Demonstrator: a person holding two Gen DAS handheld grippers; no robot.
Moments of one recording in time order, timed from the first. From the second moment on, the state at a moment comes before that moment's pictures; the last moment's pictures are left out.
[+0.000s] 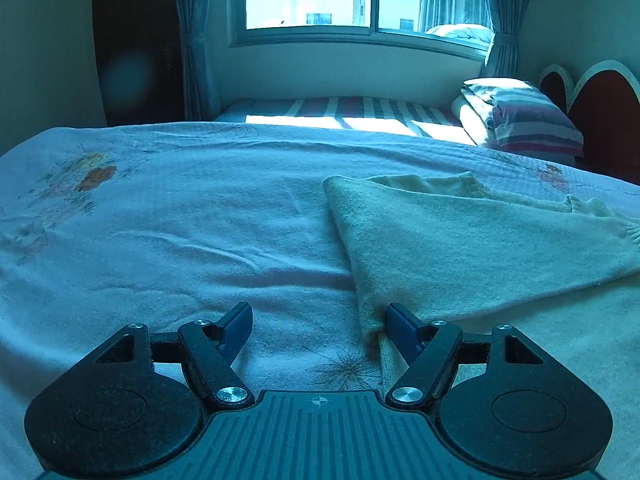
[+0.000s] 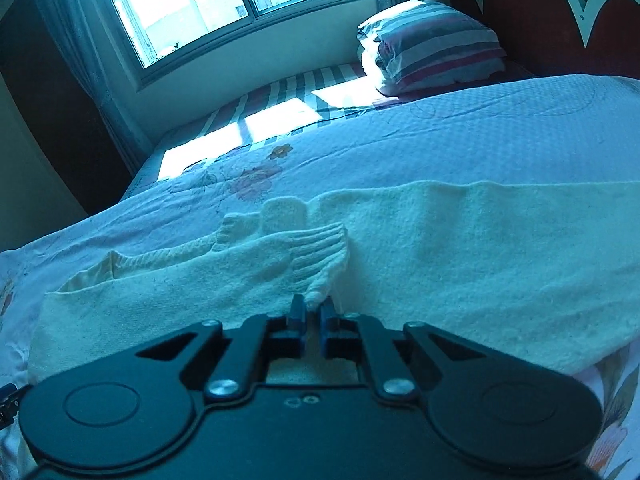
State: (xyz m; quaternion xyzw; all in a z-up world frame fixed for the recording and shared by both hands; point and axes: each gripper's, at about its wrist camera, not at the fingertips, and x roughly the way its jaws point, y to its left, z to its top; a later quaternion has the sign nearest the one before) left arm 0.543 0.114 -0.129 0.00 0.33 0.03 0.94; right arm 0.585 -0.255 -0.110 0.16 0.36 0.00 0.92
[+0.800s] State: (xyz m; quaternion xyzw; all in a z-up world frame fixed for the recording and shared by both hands) left arm 0.583 0.119 -0.112 0.00 0.31 0.05 0.95; right arm 0.563 -0.301 -0.086 0.15 0.29 -0.04 0.95
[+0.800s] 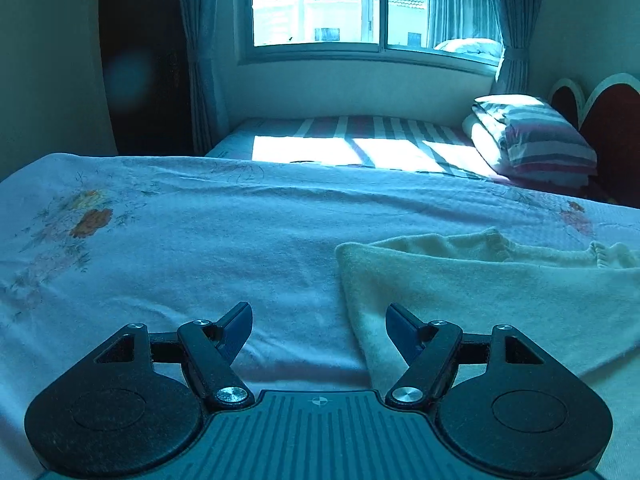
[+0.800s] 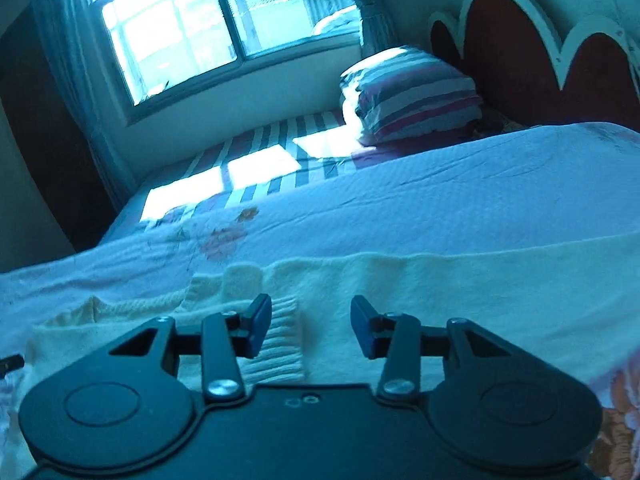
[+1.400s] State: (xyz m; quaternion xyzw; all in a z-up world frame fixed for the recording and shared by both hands) left arm 0.500 0.121 -0.103 -0.01 0.31 0.10 0.95; right arm 0.440 -0.598 -0.141 0.44 0.17 -0.22 0.85
